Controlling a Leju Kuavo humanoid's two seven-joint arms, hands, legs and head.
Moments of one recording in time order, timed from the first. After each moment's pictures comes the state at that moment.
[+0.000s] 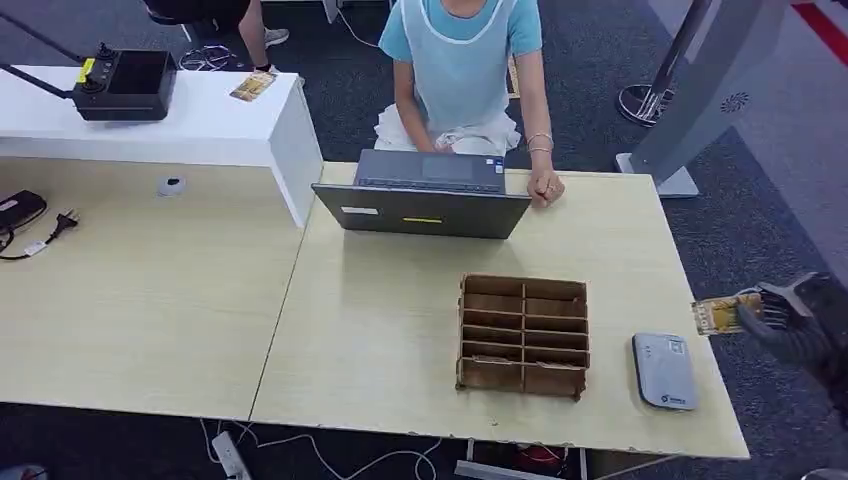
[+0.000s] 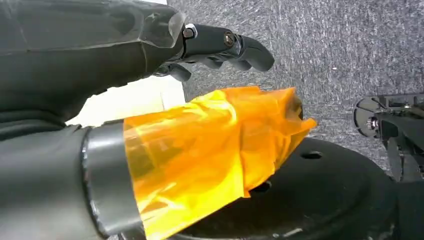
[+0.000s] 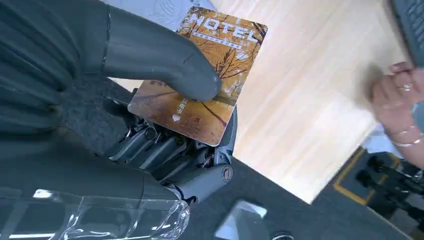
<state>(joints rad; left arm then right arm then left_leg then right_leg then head) -0.08 -0.20 1.09 -0.24 -1.18 0.06 0.14 -0.12 -0.69 -0.12 -1.30 0.01 0.46 -0.14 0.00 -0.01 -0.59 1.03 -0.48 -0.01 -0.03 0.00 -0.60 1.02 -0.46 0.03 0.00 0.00</state>
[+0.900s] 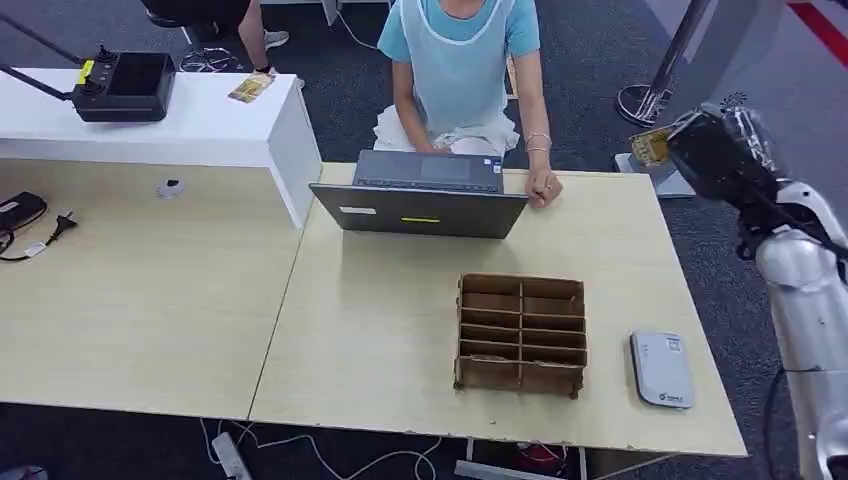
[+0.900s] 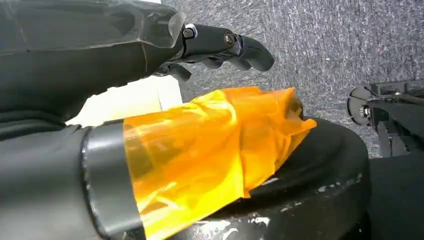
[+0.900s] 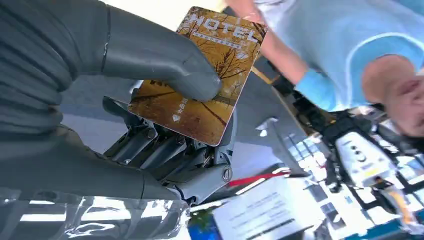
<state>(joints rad) -0.09 -0.21 1.09 -0.24 -1.18 0.03 0.14 -0.75 -0.46 0.23 -1.30 0.53 0.16 -0.06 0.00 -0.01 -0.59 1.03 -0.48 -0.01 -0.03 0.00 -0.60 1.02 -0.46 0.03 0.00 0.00</state>
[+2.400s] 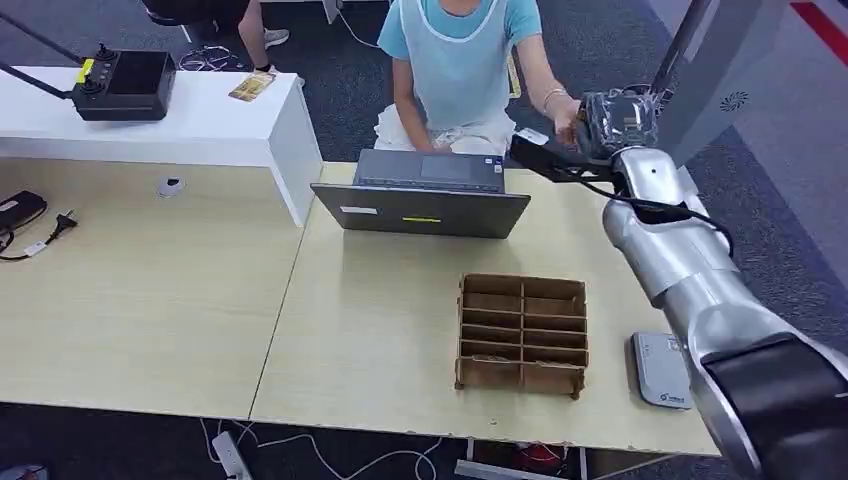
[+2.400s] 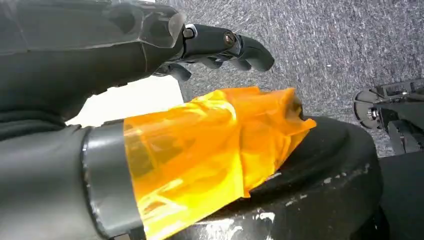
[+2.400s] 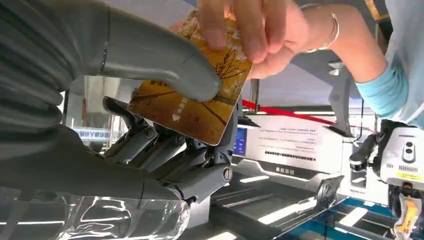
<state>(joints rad) -0.09 -0.19 0.99 -0.24 -1.18 0.00 0.16 -1.08 -0.13 0.53 -0.63 1.29 -0.18 0.08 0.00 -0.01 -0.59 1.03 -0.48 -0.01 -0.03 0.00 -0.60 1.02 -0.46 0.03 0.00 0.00</state>
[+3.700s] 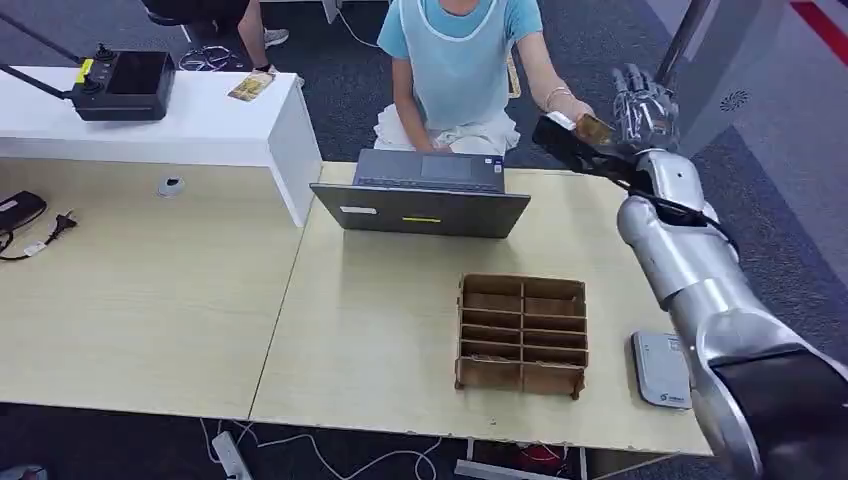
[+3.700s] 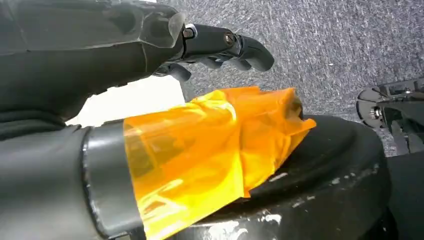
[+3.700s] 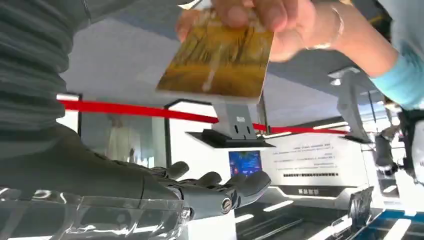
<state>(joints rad) -0.08 -0.19 0.99 -0.24 -1.18 0.00 0.16 -1.03 -0.14 0.36 -0.68 1.17 -0.20 0.04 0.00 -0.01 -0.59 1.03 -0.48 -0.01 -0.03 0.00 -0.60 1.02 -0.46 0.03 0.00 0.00</state>
